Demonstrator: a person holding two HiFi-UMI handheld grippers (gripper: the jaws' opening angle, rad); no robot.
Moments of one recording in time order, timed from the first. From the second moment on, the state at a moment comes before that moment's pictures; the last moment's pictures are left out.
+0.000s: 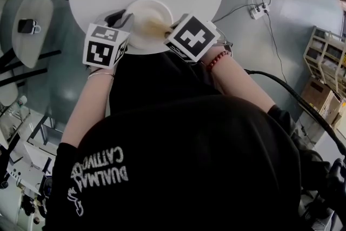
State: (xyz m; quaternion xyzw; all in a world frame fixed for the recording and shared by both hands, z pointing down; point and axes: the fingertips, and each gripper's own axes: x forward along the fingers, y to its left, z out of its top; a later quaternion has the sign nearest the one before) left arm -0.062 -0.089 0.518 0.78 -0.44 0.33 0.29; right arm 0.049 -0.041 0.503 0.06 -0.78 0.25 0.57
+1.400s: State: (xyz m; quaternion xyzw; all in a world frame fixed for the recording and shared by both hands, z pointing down) left arm -0.059 -0.087 0.512 0.77 -0.44 0.33 0.31; right arm 0.008 -0.016 0.497 -0.02 -0.79 0.20 0.57
